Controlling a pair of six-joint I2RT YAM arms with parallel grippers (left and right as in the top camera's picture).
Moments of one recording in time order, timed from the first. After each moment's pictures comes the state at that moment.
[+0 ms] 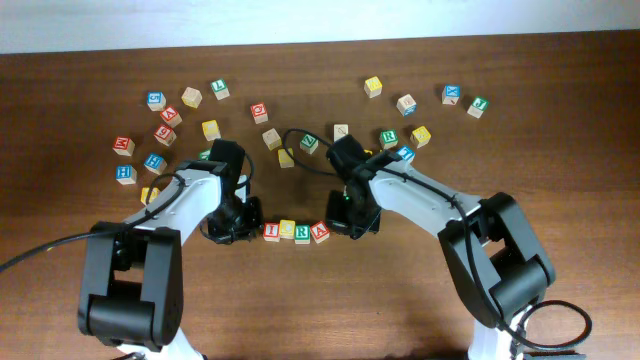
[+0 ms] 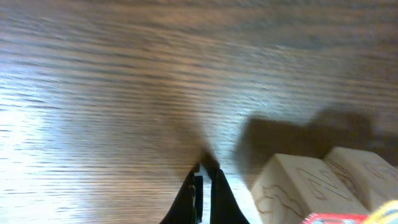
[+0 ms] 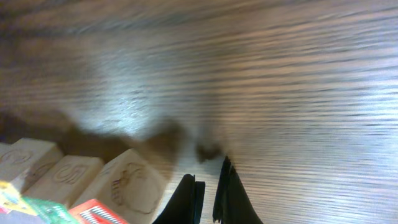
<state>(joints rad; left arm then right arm) -0.18 1.85 1.08 -0.85 0.18 -0.33 0.55 1.98 1.27 -0.77 -0.31 0.76</state>
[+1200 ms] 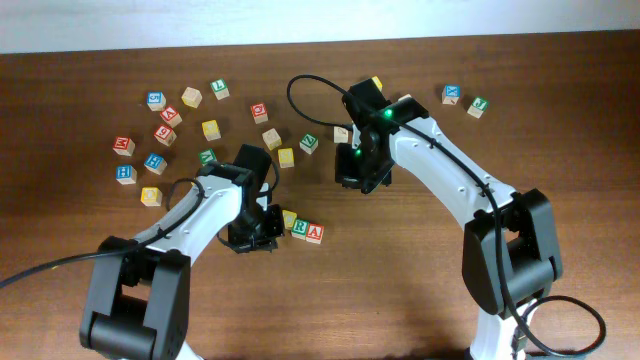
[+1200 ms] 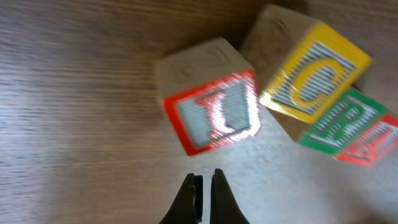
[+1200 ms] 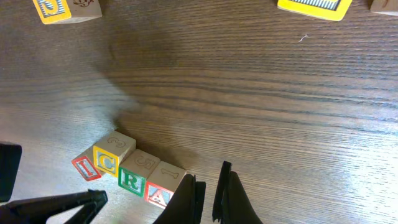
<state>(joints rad) -0.32 1.78 1.08 -0.94 0.24 -0.45 0.43 2.00 1.61 -1.01 -0.29 0.54</state>
